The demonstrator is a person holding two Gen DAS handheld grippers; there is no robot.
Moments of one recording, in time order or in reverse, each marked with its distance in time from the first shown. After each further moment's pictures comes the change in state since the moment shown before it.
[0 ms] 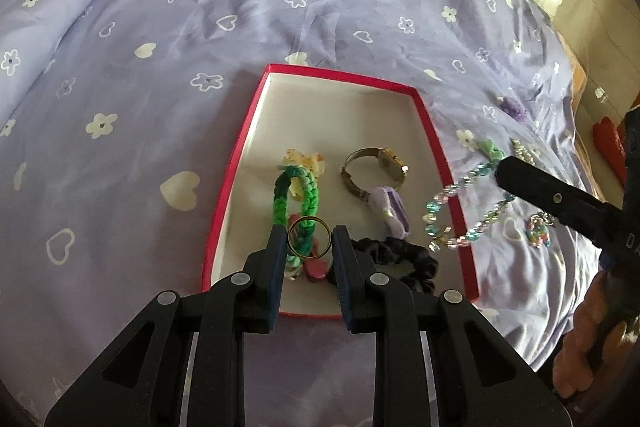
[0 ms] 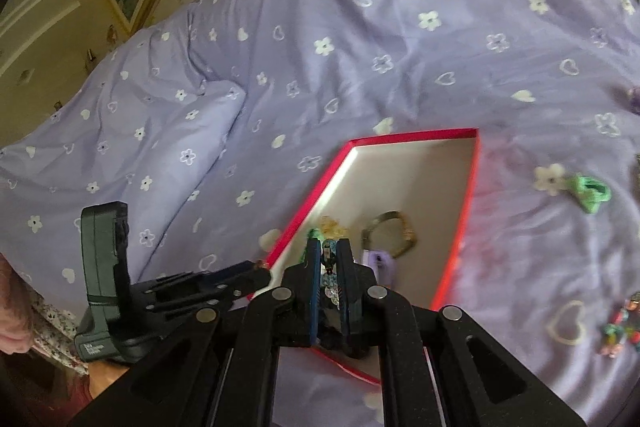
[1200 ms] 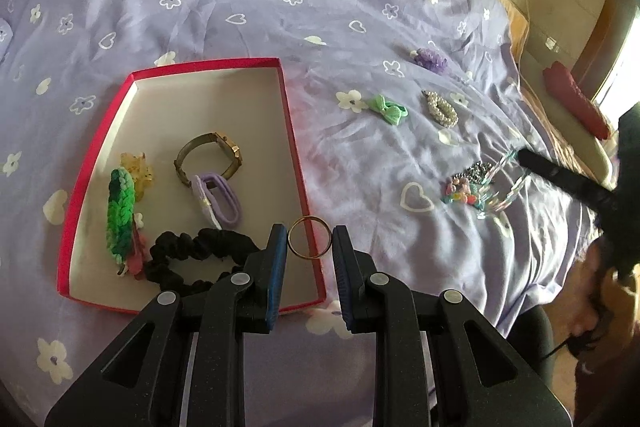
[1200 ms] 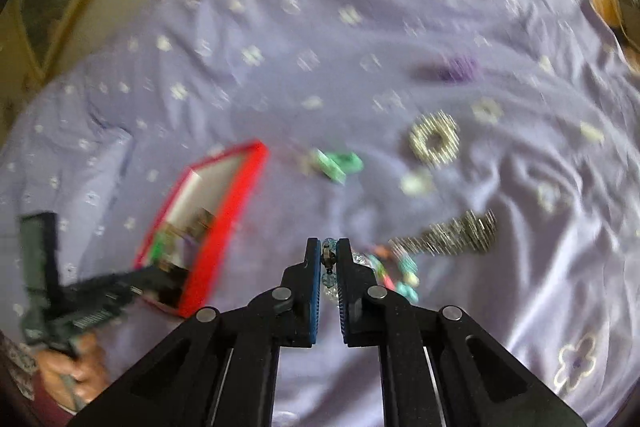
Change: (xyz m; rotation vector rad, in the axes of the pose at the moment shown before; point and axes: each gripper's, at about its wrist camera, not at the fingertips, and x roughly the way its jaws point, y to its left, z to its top) left arm 0.008 -0.122 -0.014 0.173 0.044 -0.156; right arm -0.149 -0.117 -0.033 0.121 -0.131 -0.350
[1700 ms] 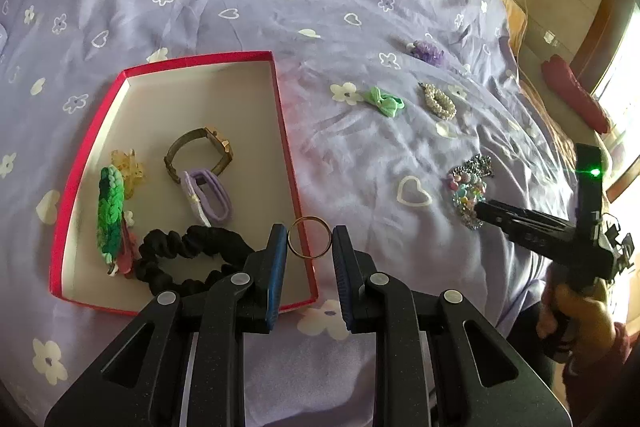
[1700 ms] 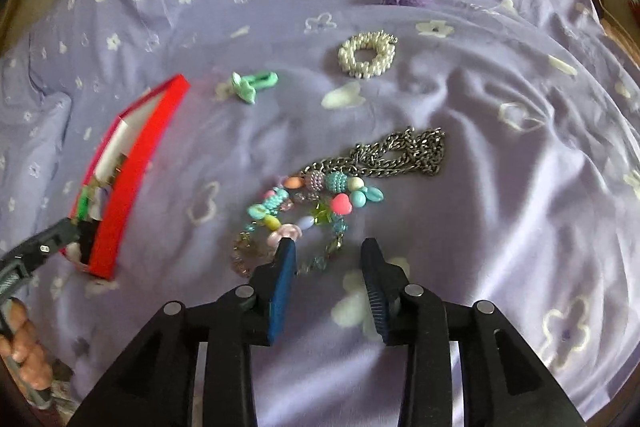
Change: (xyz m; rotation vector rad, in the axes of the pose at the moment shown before) left arm 0.008 -0.008 -0.002 0.018 0.022 0.000; right arm 0.056 -0.053 -0.047 0.029 0.230 -0.235
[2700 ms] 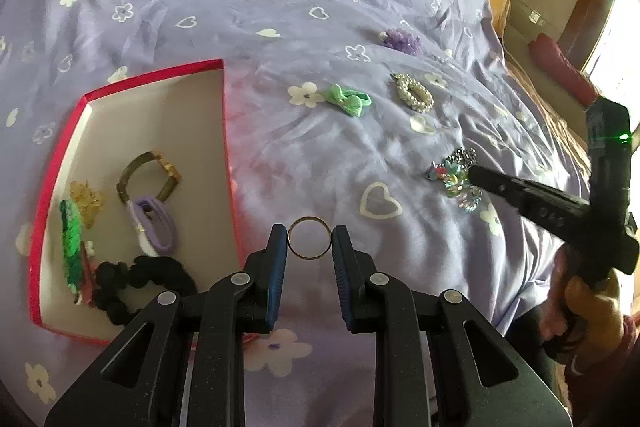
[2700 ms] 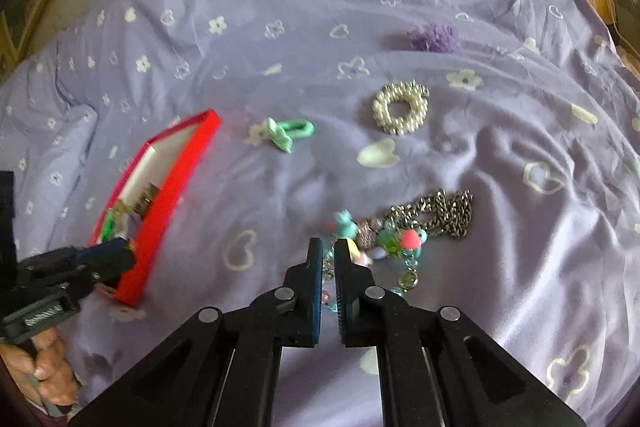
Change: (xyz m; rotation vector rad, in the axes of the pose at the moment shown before) left arm 0.019 -0.036 0.013 0.076 0.009 -0.022; right arm -0.029 0.009 0.020 -0.011 -0.136 0.124
